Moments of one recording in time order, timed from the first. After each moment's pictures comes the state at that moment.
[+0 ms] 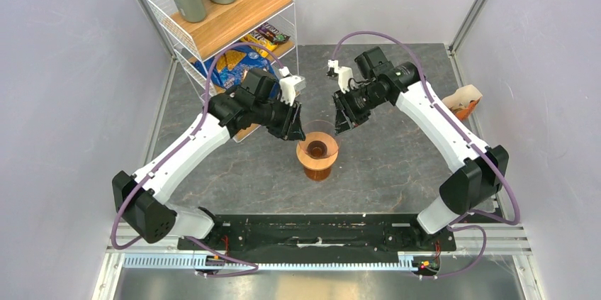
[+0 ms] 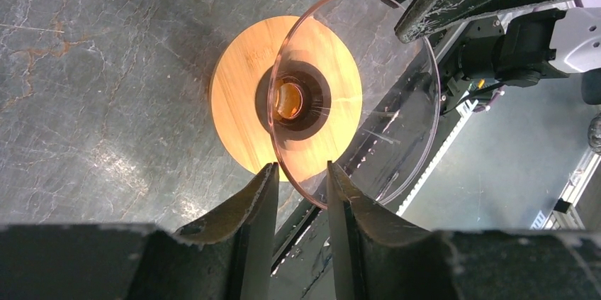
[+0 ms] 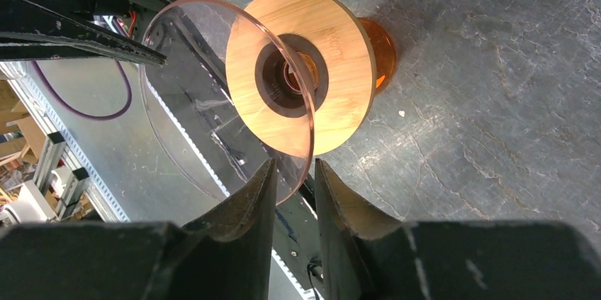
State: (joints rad) left arm -0.63 1.37 1.34 -0.78 0.45 -0.18; right arm 0.49 1.59 1.62 -1.13 -0.59 -0.06
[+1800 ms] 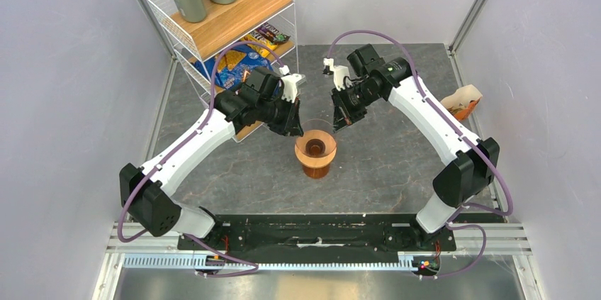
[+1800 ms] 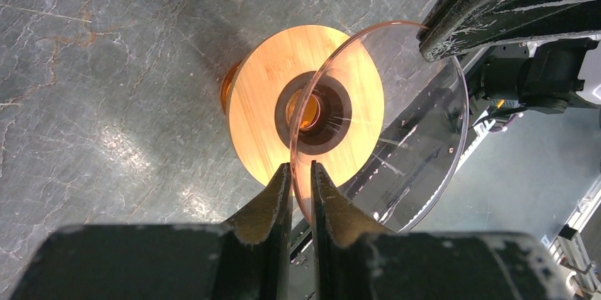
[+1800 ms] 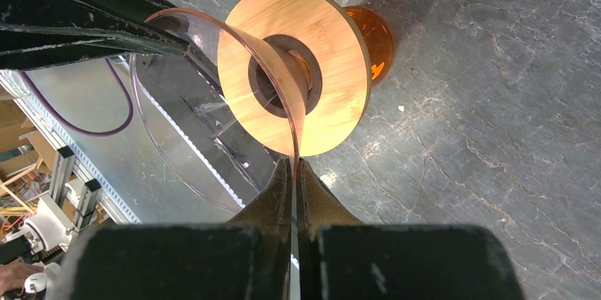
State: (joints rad) left arm -0.63 1.43 1.35 -0.77 0.38 -0.21; right arm 0.52 1.66 1.69 -1.17 -0.53 0.01
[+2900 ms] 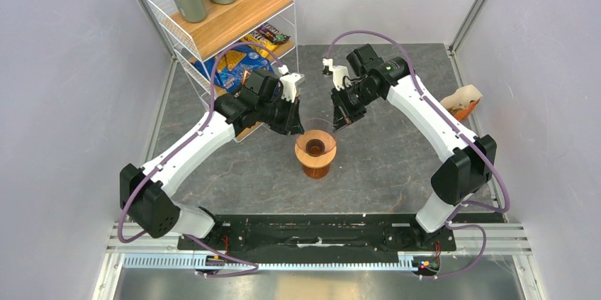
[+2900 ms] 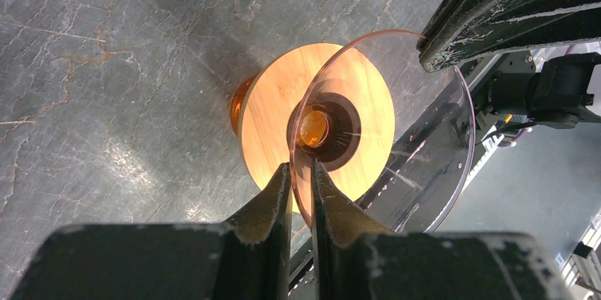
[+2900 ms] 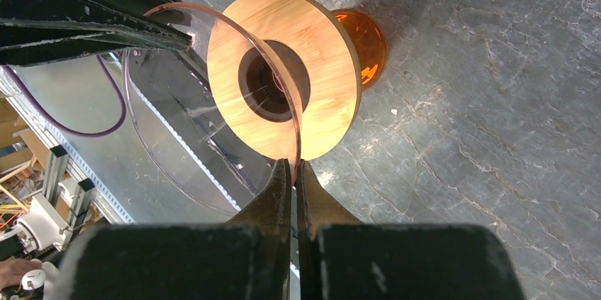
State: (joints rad) left arm -0.62 1.42 1.29 -0.68 0.37 -0.21; right arm 0.51 1.69 1.69 -1.16 -0.51 -0.01
